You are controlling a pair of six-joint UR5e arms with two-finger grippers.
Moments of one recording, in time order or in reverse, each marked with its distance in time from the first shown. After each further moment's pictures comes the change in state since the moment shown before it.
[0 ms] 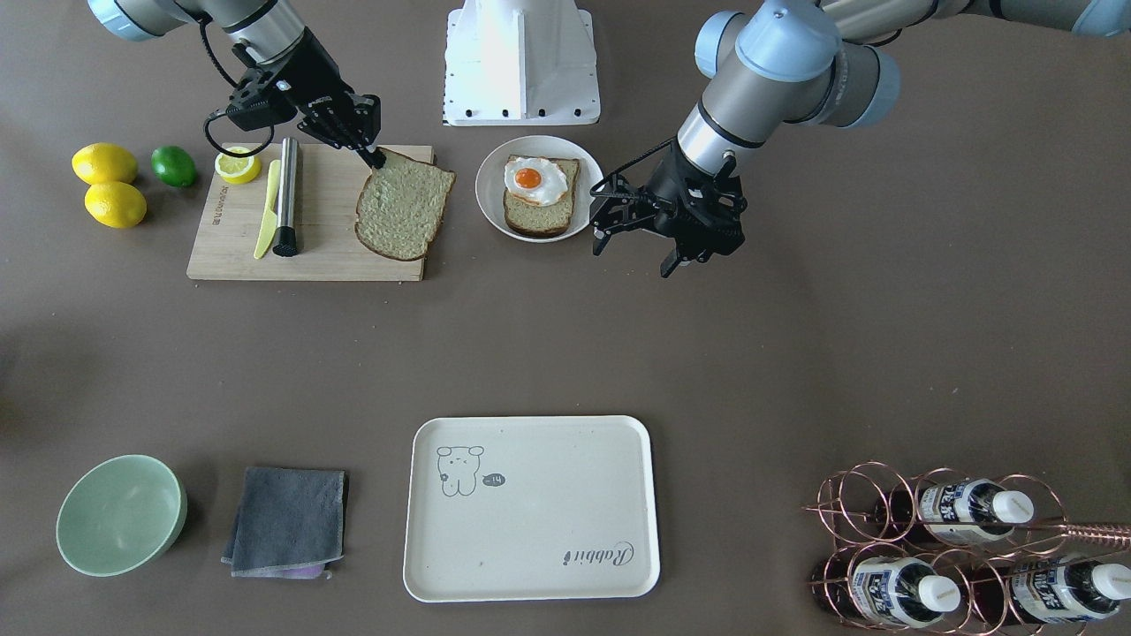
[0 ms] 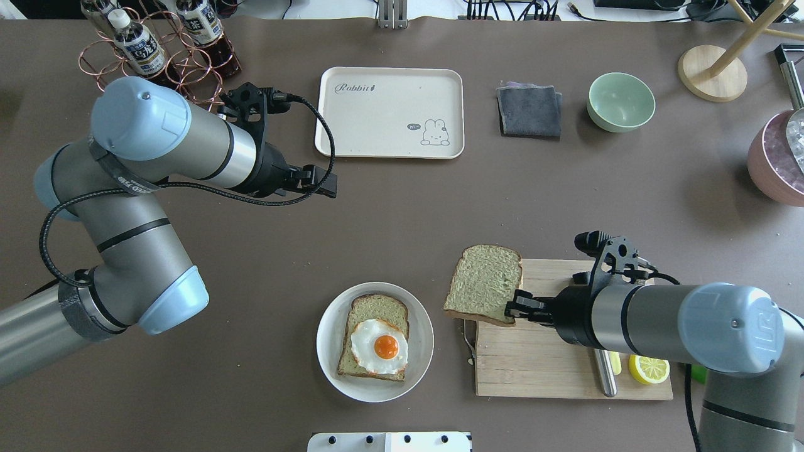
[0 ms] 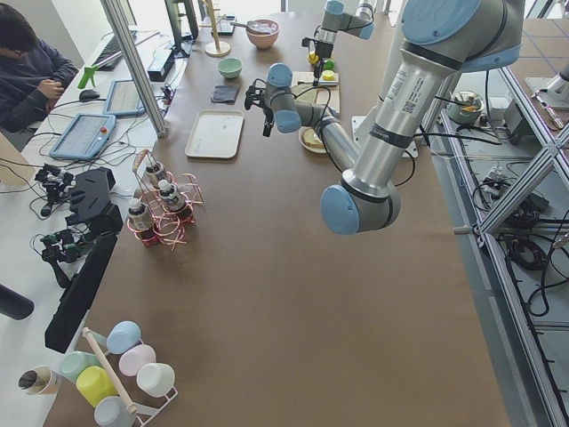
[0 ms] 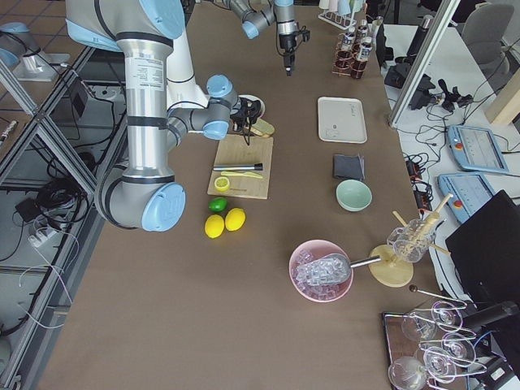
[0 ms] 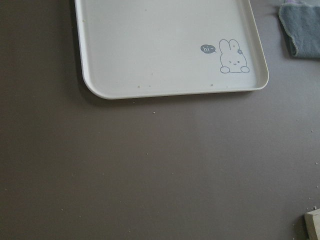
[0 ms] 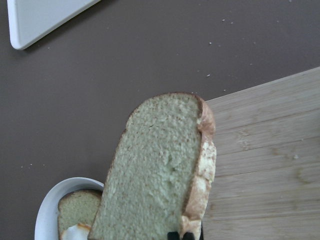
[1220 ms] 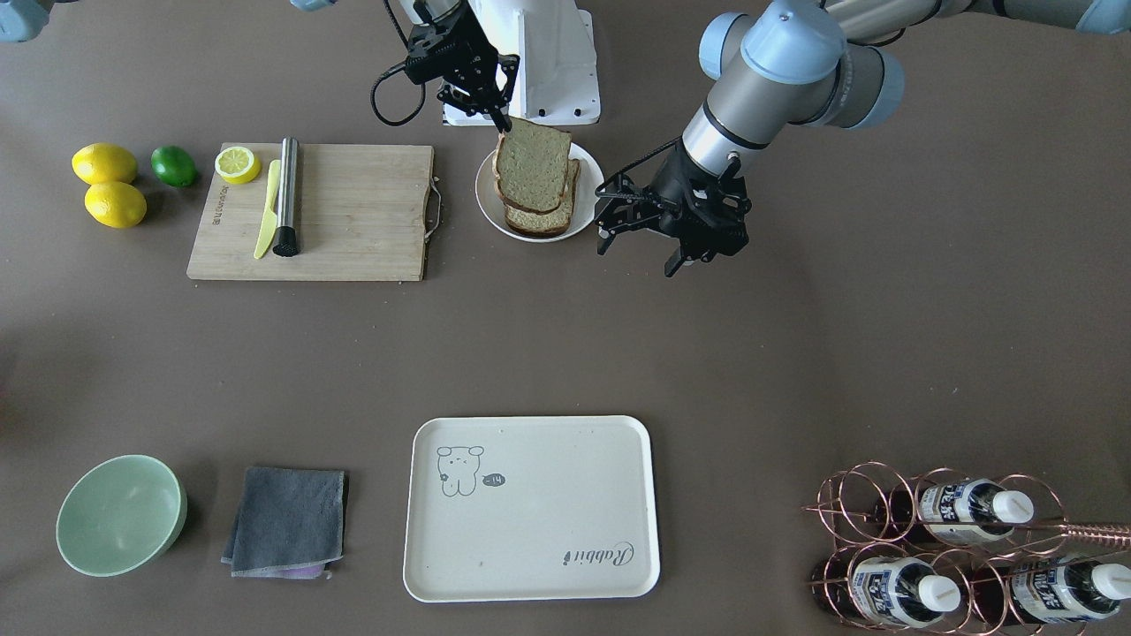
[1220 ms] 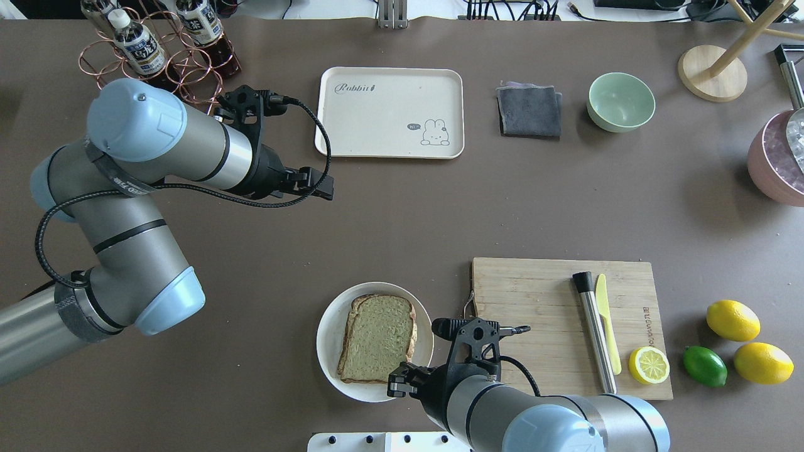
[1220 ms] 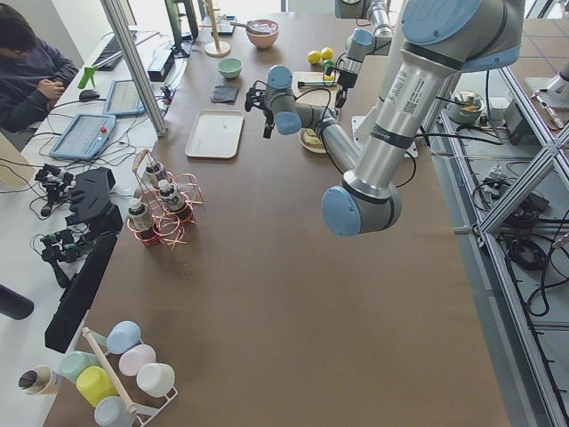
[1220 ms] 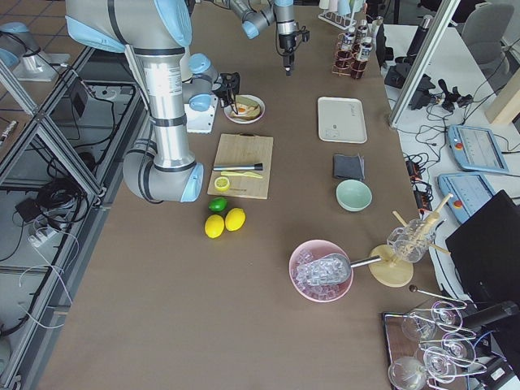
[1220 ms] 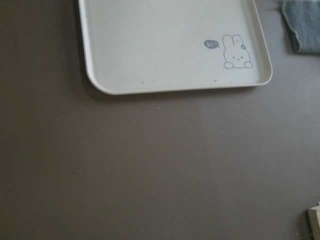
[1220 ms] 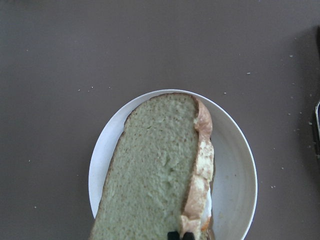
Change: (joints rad) left arm -0.001 0.009 -0.002 -0.004 -0.006 0.003; right arm -0.291 0.293 -0.129 -0.162 -0.336 -0.140
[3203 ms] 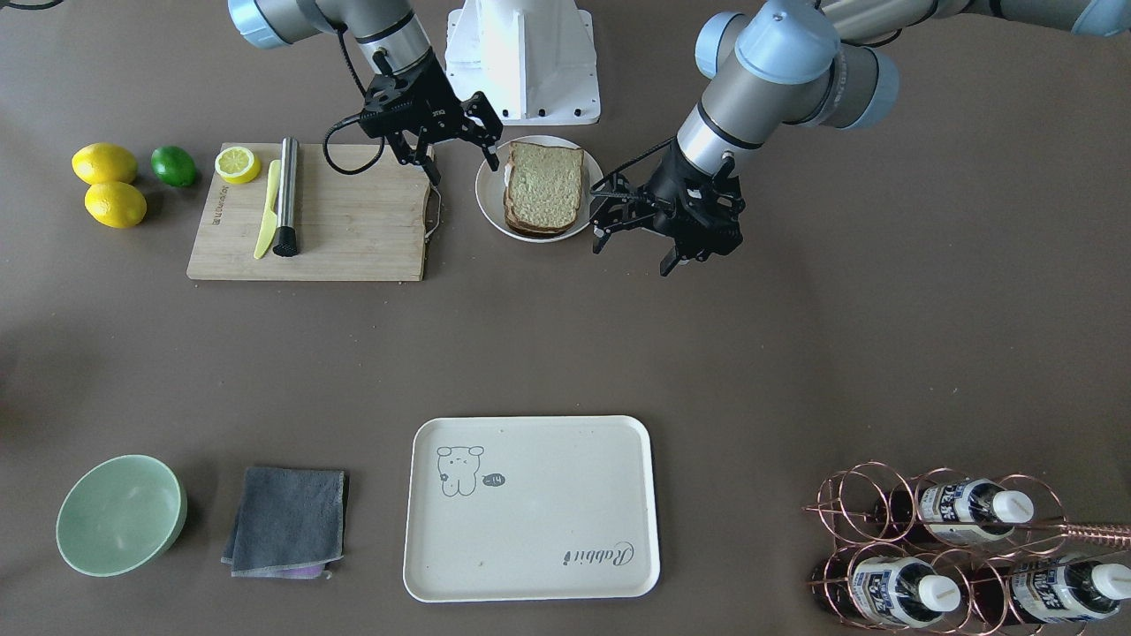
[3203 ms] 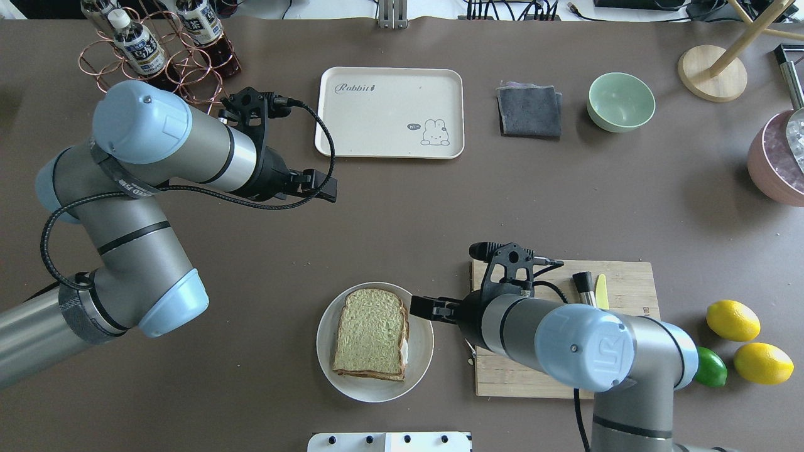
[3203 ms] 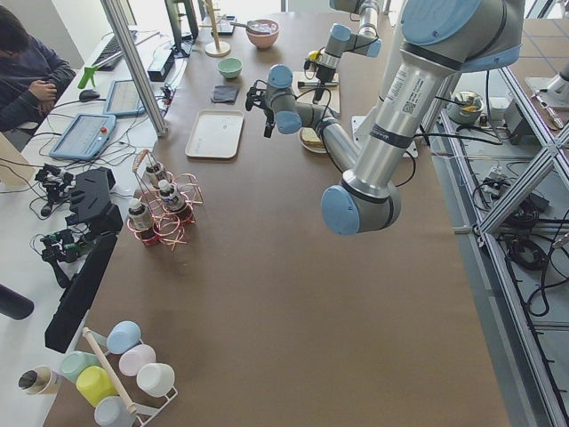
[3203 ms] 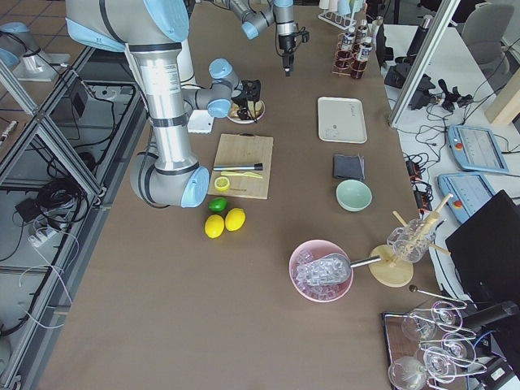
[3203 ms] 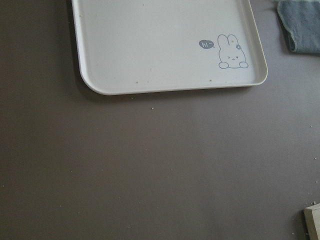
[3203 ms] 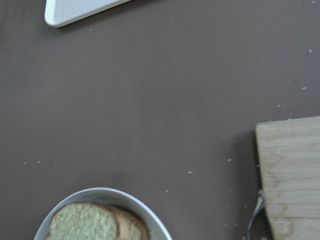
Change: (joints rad) left arm 0.012 -0.002 0.004 0.001 0.003 -0.004; right arm 0.265 -0.072 -0.007 0.001 0.227 -0.013
